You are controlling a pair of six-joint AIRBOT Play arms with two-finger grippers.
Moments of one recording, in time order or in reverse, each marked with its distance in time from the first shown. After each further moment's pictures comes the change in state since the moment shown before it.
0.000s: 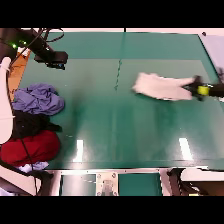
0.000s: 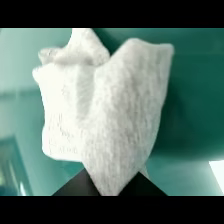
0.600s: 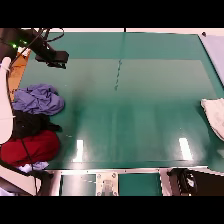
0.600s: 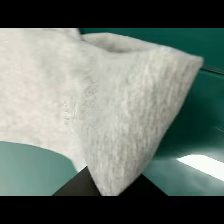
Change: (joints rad) left arm 0.000 0.000 0.000 -0.018 0.023 0.000; right arm -0.875 0.103 -0.174 -0.224 0.051 -0.001
